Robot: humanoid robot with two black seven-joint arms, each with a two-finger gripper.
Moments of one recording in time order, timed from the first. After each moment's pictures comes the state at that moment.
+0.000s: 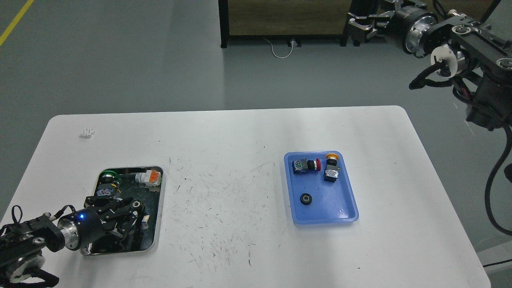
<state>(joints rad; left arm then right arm) -0.48 0.65 -0.19 -1.02 0.60 -0.16 -0.25 1.22 -0.52 0.38 0.71 -0.37 0.13 -0.08</state>
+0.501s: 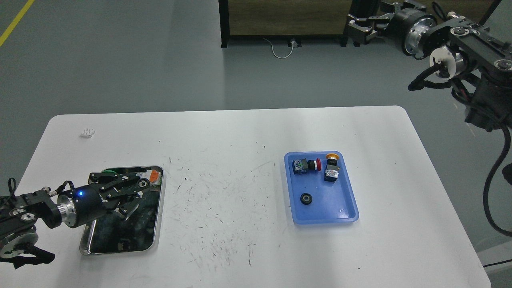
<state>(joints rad) -0.60 0.75 -0.20 -1.20 0.60 -0.20 -0.19 1.21 -0.51 0.38 0.69 -0.37 0.13 -0.08</state>
